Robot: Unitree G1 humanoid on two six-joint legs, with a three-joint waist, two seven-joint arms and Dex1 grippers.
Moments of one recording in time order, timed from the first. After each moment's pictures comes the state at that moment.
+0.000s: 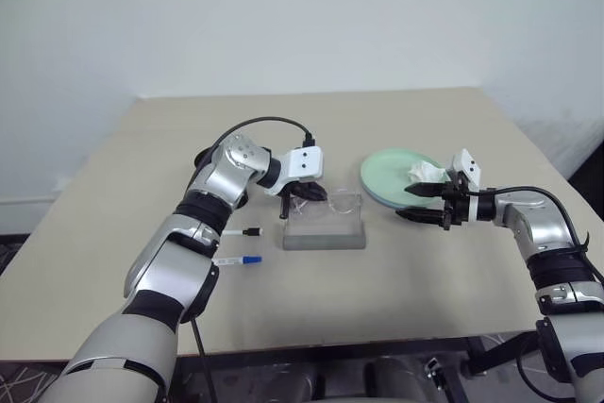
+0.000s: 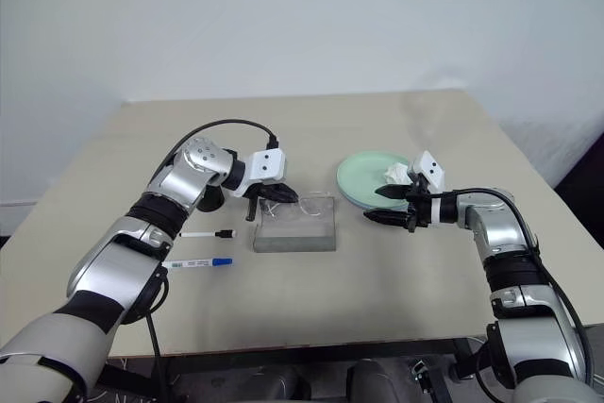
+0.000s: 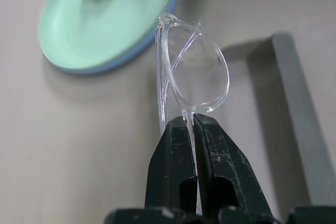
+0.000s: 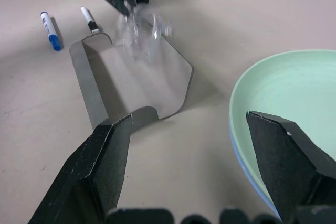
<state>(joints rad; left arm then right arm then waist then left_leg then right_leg) -1.03 0.39 -0.41 0.90 0.13 -0.13 -1.27 -0.62 -0.60 0.07 0.52 0.27 0.28 1.26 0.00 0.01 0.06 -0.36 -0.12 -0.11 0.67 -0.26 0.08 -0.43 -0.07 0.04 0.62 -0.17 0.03</state>
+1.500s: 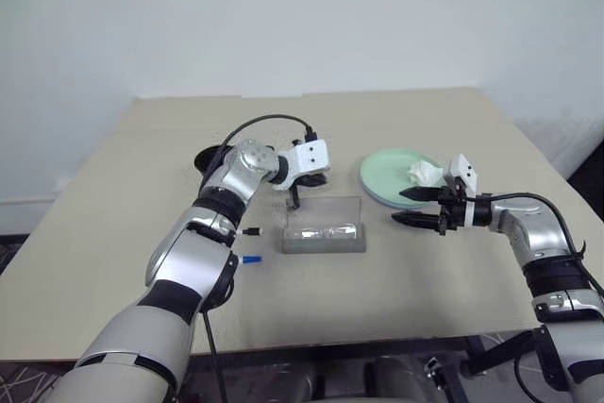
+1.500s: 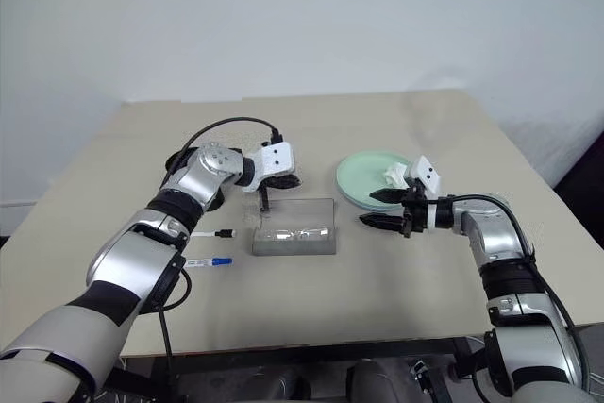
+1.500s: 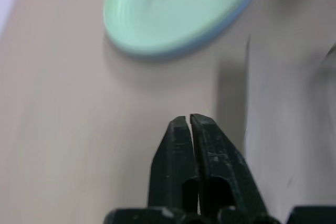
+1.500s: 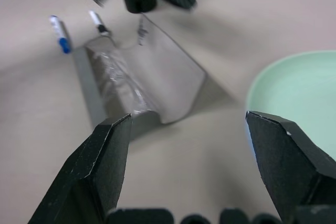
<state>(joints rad) -1.11 0.30 -0.35 1.14 0.27 -0.18 -0.96 -0.57 -0.58 0.06 0.45 0.30 0.29 1.27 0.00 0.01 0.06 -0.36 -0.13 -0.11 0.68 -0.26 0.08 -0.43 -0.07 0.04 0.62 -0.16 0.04</state>
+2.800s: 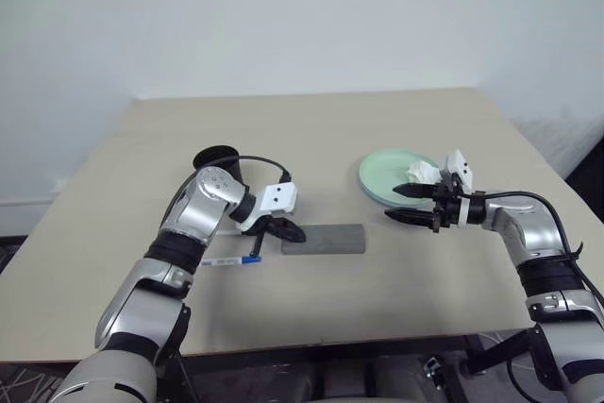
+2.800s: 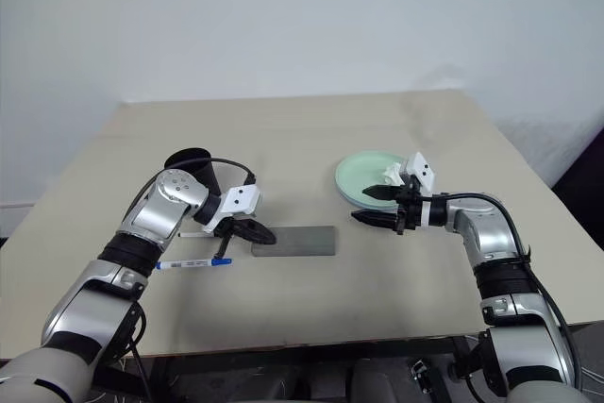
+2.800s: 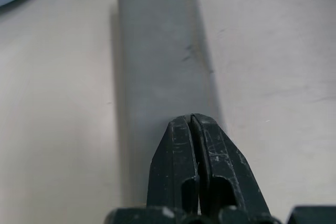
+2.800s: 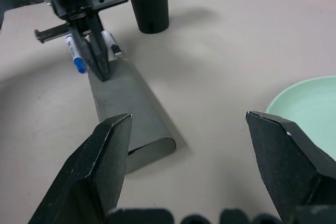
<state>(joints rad) -0.74 0.51 -0.32 0.54 0.09 0.07 -1.52 -0.58 -0.55 0.05 0.42 0.32 0.32 1.26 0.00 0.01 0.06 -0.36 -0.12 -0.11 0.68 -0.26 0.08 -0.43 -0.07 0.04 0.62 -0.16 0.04</state>
